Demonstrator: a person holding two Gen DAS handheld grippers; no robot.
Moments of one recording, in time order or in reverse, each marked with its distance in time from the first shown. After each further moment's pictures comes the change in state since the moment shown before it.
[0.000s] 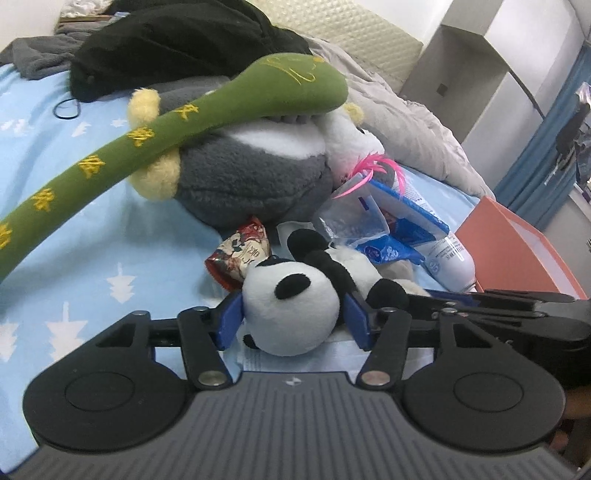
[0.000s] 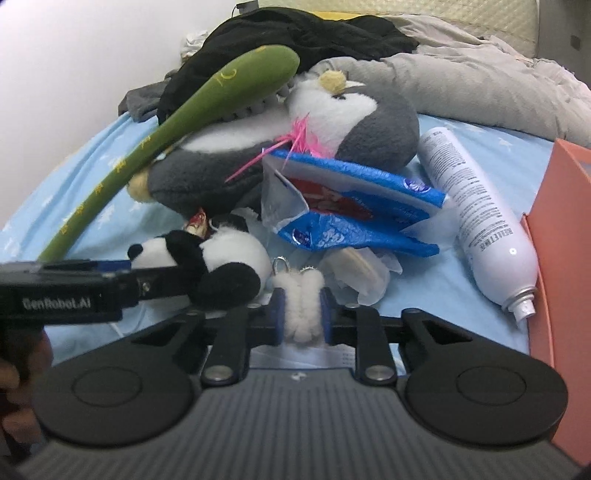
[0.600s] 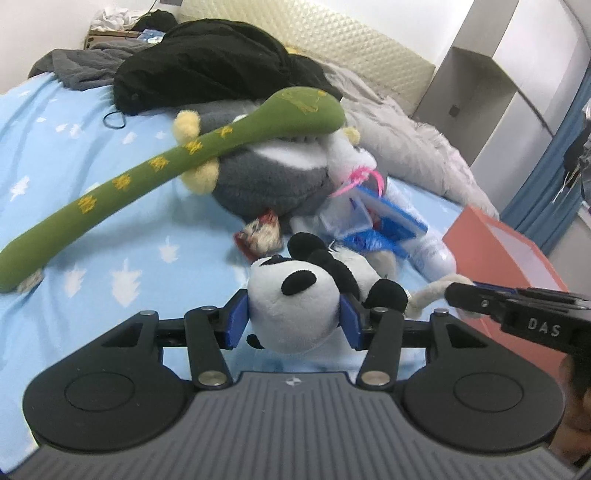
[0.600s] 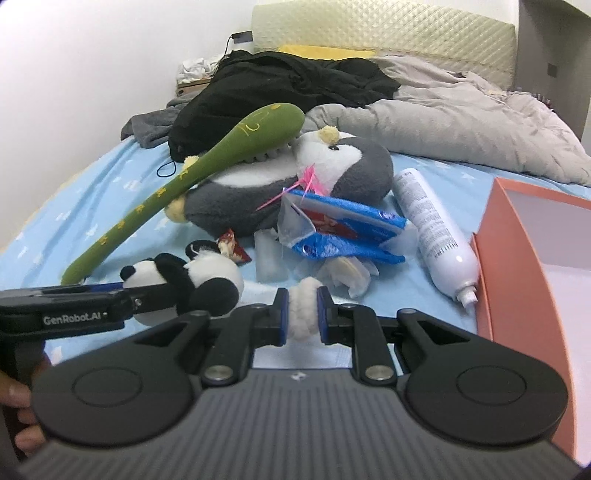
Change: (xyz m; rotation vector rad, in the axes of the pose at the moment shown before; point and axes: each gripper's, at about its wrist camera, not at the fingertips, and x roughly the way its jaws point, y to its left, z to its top) left arm -0.082 -0.011 -0.038 -0.034 -0.059 0.056; right arm -0.088 0.028 -0.016 -0.010 -0.094 -0.068
